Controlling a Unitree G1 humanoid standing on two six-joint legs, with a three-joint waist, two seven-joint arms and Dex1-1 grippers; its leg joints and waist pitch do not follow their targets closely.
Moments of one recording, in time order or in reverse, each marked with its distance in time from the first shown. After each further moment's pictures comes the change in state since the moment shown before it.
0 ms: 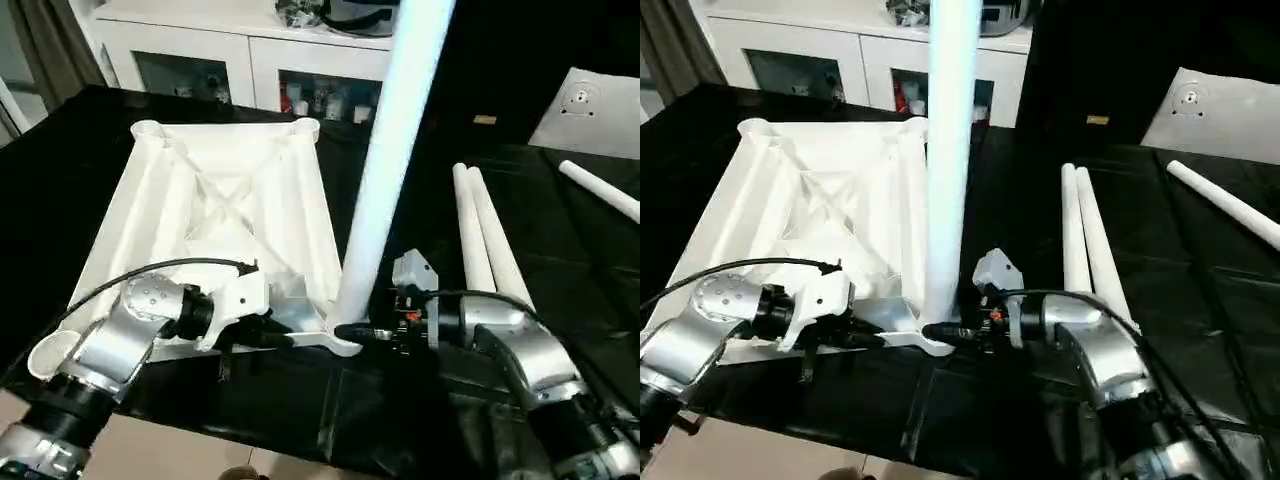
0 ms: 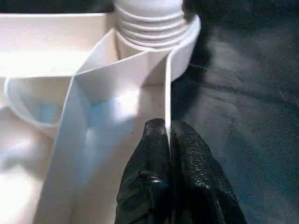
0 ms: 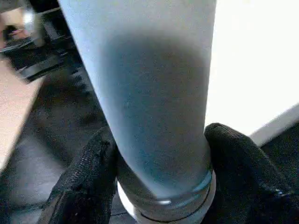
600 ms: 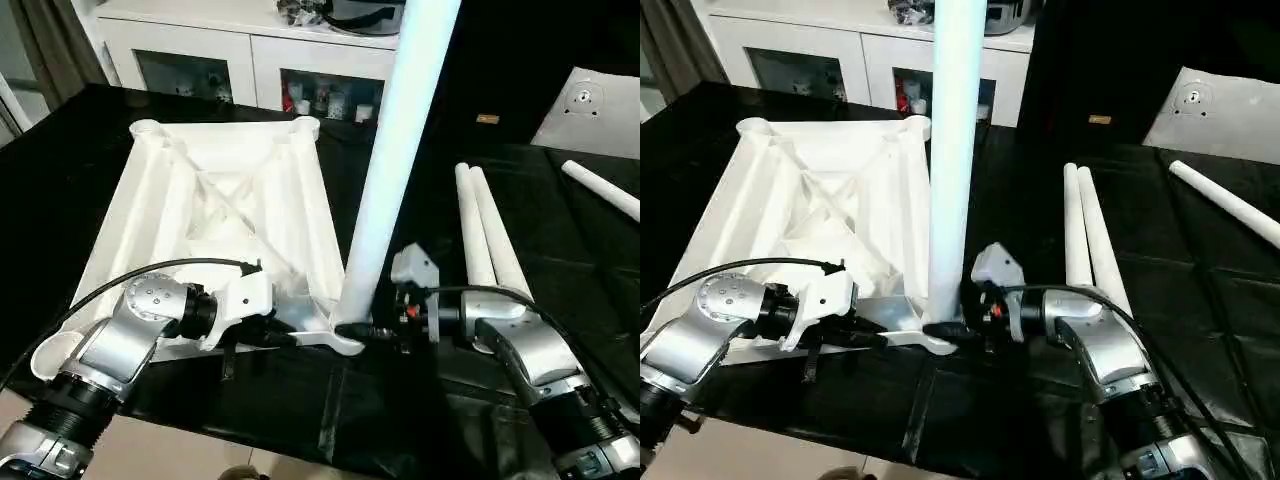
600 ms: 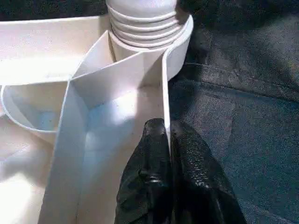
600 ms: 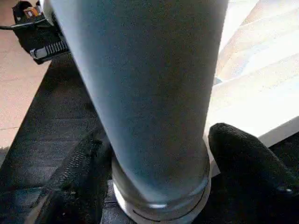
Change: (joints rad) left arm -0.016 0.040 -0.029 0.016 0.003 -0.093 -0.075; right arm -0.046 -0.069 0.031 0.007 -0.015 -0.018 0.105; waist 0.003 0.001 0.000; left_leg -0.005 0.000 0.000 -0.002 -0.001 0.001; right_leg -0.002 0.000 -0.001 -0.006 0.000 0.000
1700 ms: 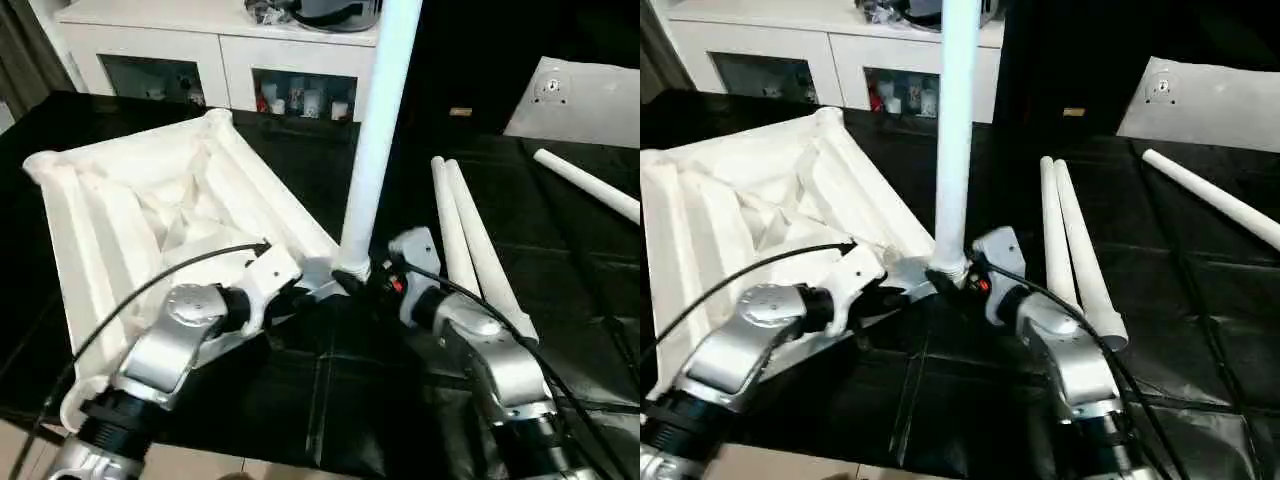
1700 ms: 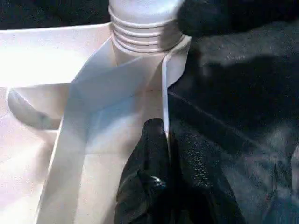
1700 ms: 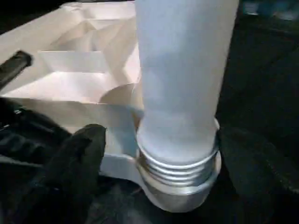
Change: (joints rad) left arm 0.033 -0.190 0.067 -0.087 0.062 0.261 0.399; right arm 0.092 0.232 -0.124 -0.108 -0.070 0.086 -0.499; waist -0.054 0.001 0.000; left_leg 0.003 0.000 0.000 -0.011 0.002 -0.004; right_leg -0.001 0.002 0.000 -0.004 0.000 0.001
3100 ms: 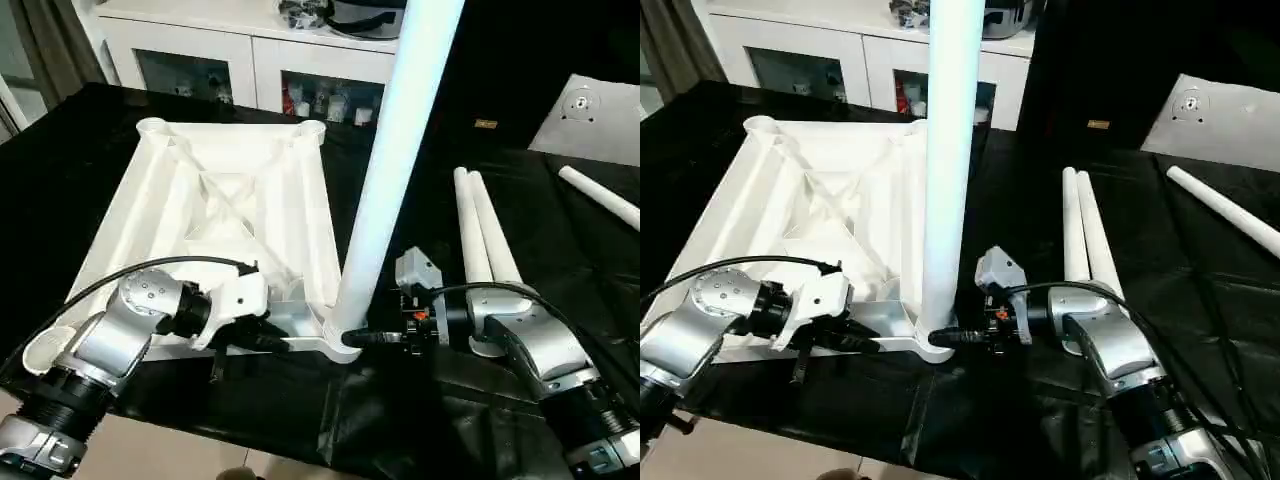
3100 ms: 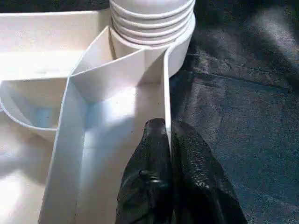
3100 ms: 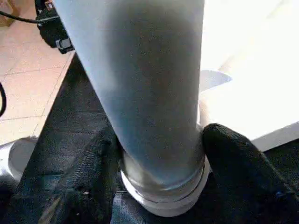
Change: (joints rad) left arm -0.052 0.216 -0.073 0.095 -0.059 -0.238 -0.461; right arm -0.108 -0.264 0.136 0.085 0.104 -0.023 0.576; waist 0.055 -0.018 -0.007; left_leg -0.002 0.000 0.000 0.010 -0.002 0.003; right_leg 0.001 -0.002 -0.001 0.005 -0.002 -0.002
